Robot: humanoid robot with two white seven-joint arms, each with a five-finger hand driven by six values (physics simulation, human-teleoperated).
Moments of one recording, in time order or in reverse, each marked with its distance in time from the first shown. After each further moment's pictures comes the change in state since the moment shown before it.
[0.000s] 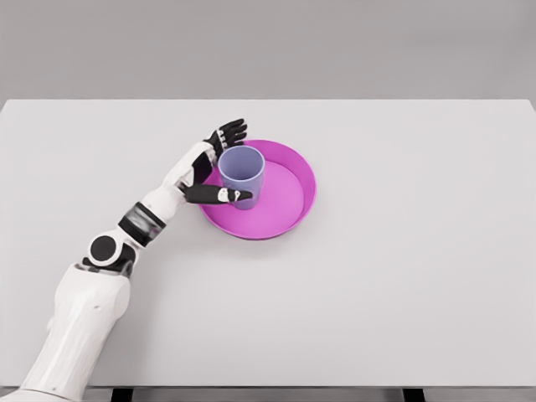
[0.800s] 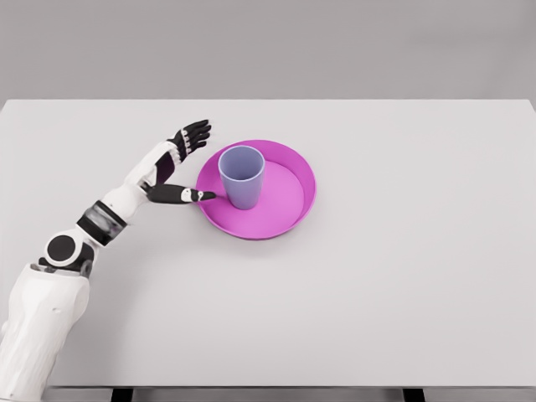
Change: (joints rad) left arm 0.020 0.141 0.020 -0.044 0.005 0.013 0.001; right arm 0.000 0.000 0.000 0.000 0.000 0.000 0.000
